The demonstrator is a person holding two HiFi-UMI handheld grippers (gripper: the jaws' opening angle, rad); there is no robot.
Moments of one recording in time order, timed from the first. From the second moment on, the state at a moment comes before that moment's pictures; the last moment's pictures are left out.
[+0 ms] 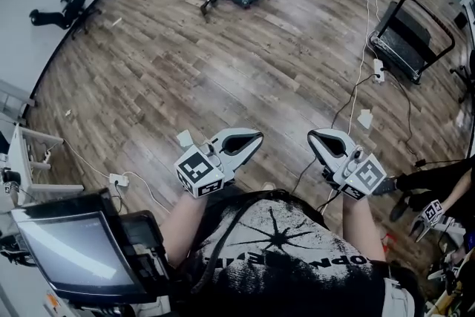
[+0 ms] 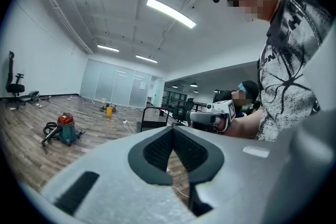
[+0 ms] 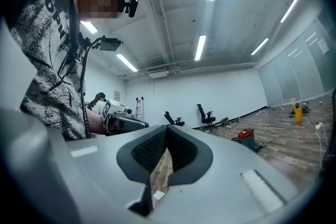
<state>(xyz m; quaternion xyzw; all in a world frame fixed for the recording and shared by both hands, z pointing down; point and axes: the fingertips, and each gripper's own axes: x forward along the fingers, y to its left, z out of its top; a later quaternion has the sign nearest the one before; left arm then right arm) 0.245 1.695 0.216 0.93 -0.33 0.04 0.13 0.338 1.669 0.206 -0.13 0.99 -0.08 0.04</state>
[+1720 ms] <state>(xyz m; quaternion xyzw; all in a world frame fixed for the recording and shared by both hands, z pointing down) 0.092 1.439 0.256 0.98 -0.13 0.00 0.15 0.153 1.425 0.179 -0.26 0.96 -0.01 -0.01</state>
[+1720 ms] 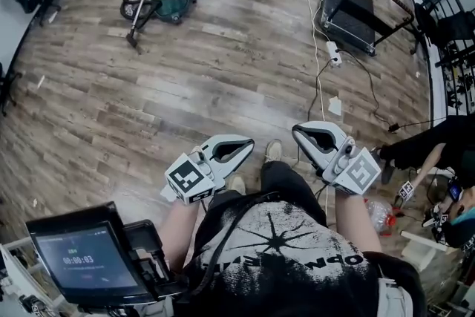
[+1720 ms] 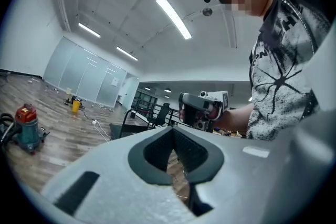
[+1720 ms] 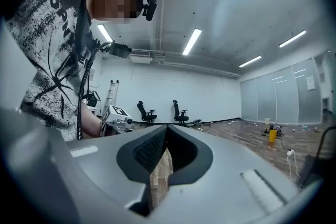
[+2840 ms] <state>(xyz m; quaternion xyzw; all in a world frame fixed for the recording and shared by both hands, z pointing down) 0.271 1.169 0.212 0.98 -0.18 0.03 0.11 0.346 1.173 0.182 -0.28 0.96 0.02 0.05</state>
